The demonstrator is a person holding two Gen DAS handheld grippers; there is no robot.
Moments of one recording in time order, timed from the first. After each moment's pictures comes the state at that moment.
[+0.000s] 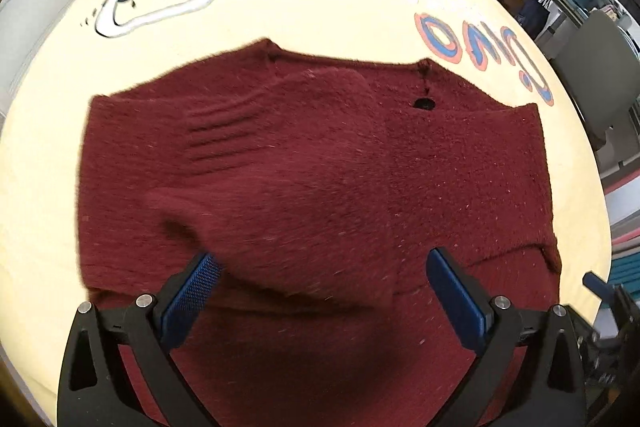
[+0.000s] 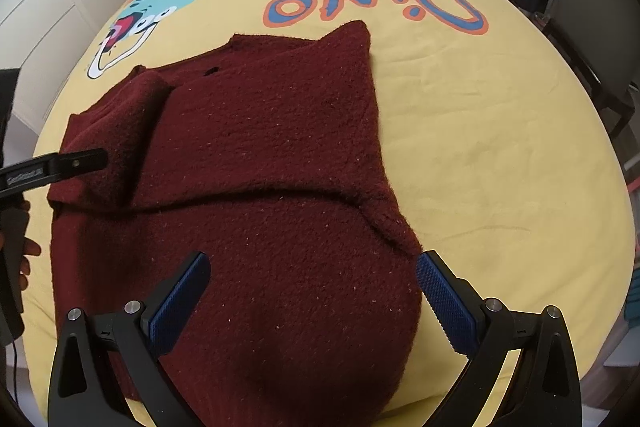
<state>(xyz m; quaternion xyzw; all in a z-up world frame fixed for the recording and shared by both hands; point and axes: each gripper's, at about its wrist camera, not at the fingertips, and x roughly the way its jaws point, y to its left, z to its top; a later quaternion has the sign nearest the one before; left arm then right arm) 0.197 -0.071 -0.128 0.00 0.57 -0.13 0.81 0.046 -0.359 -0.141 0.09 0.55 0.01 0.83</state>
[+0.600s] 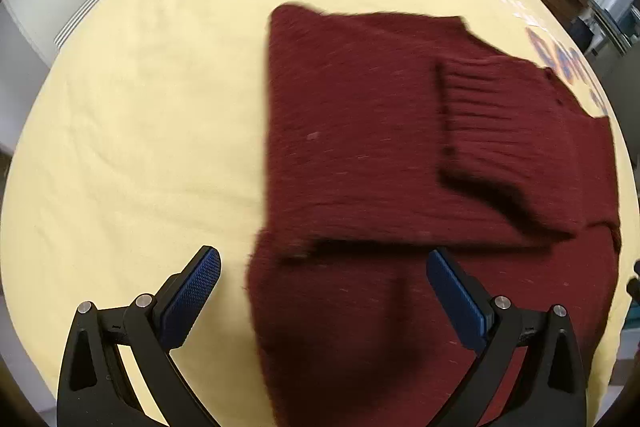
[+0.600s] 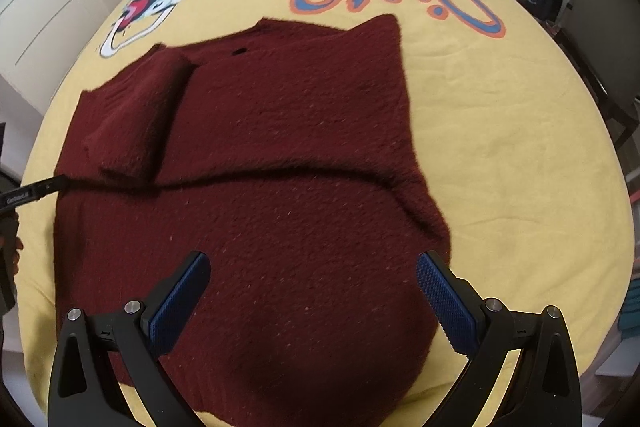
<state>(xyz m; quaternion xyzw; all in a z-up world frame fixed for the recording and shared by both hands) 0.181 0.078 -0.172 -0.02 0.59 -0.05 0.80 0.038 -0.327 -0.142 0.06 0.56 0.03 0.82</state>
